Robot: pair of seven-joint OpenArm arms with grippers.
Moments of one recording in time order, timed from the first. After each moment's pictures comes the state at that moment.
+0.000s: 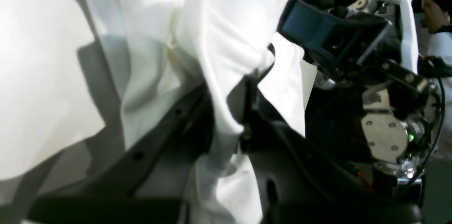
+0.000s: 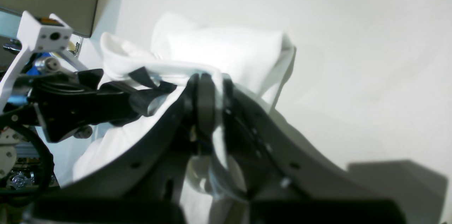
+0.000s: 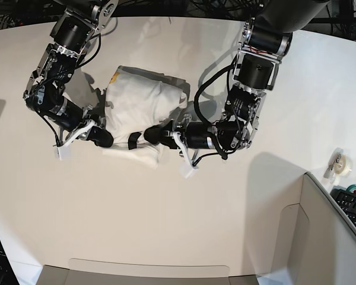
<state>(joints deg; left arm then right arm) -24.9 -0.8 12.2 52.8 -64.8 -26.7 62.4 10.9 -0.8 34.5 80.6 44.1 38.2 -70.1</state>
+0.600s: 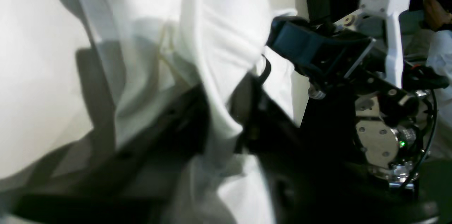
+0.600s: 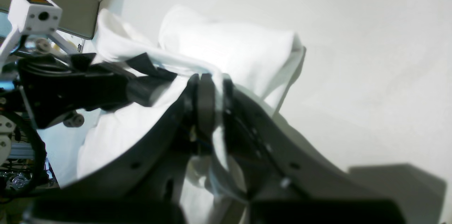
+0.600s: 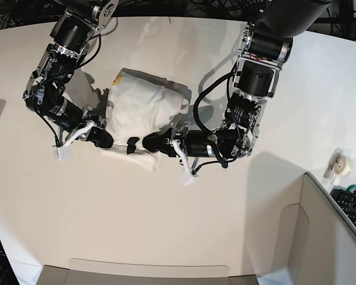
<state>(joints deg) -27.1 -0.7 12.0 52.6 -64.9 -26.7 63.0 11.0 -1.0 34.5 80.8 44.3 38.2 -70.1</state>
